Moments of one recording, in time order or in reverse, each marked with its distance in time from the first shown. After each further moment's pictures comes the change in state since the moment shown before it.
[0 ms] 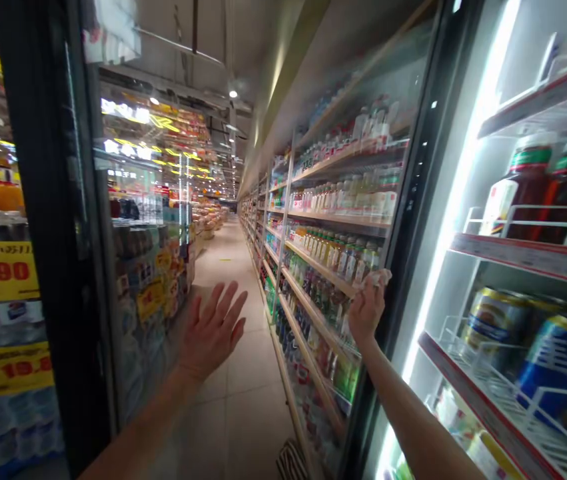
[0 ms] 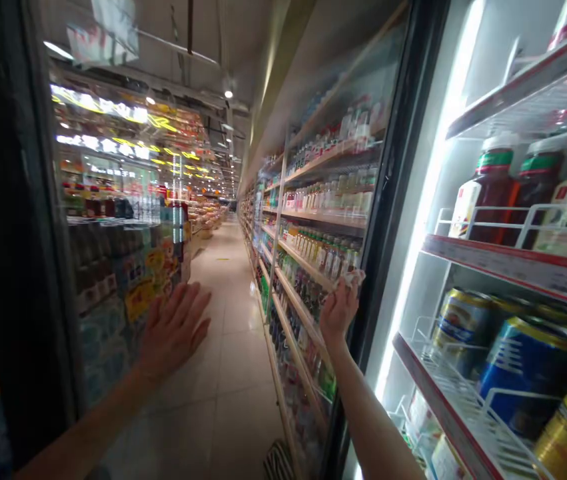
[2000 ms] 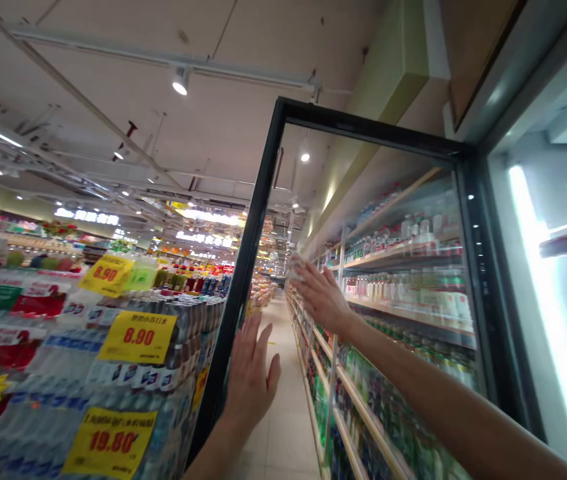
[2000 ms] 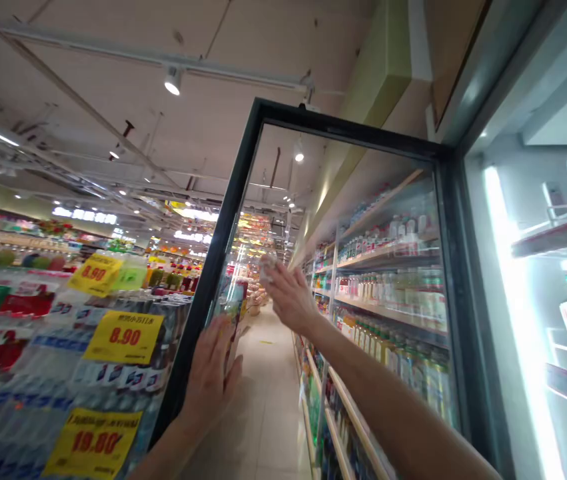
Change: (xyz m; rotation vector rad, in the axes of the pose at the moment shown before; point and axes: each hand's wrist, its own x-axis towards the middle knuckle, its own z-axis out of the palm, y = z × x) left_hand 0.065 -0.078 -0.078 0.104 0.290 -0.147; right_hand 0.177 -0.291 0.030 0.244 -0.168 -1.079
